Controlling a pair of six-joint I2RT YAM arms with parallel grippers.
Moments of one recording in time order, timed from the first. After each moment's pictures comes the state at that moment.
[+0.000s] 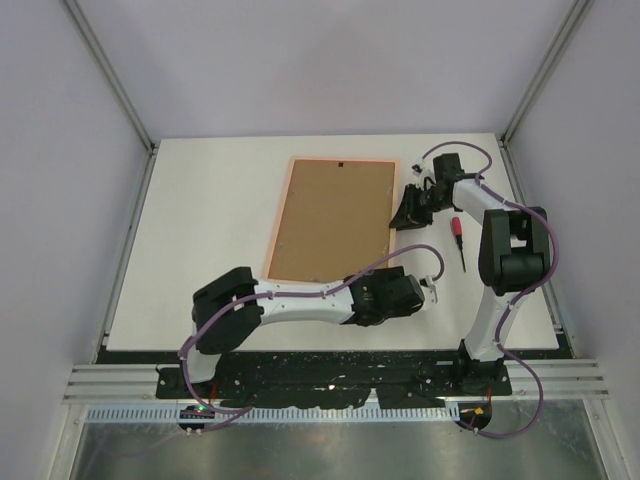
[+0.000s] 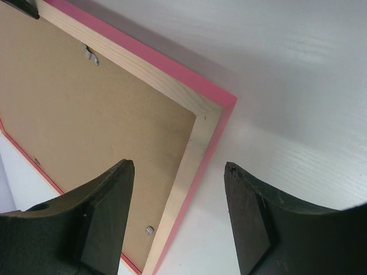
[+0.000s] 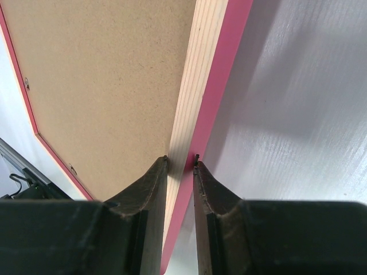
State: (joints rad) left arm -1.31 1.96 1.44 -0.45 -0.50 0.32; right arm 0.06 1.92 1.35 -0.57 -0.58 0.22
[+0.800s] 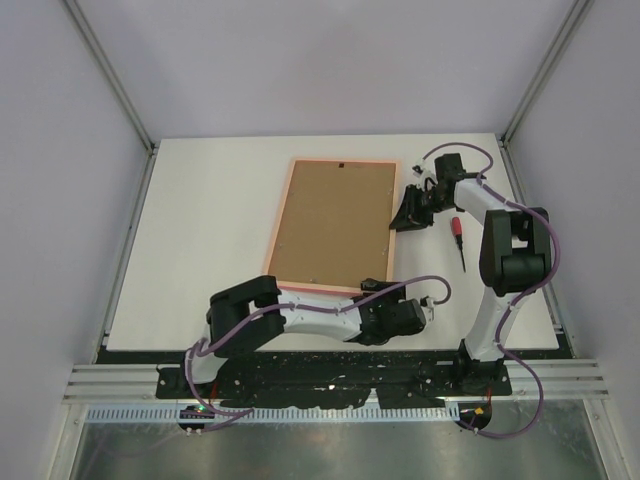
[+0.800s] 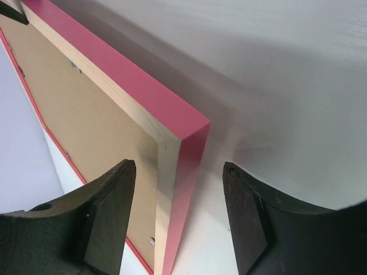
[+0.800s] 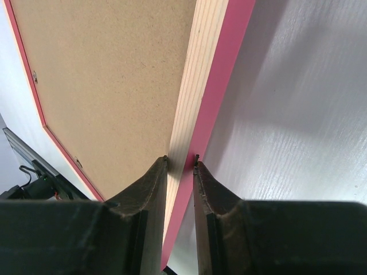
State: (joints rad) left arm -1.38 2.04 1.36 -0.31 -0.68 0.42; right arm 0.05 1.92 1.35 -0.60 -0.61 0.21
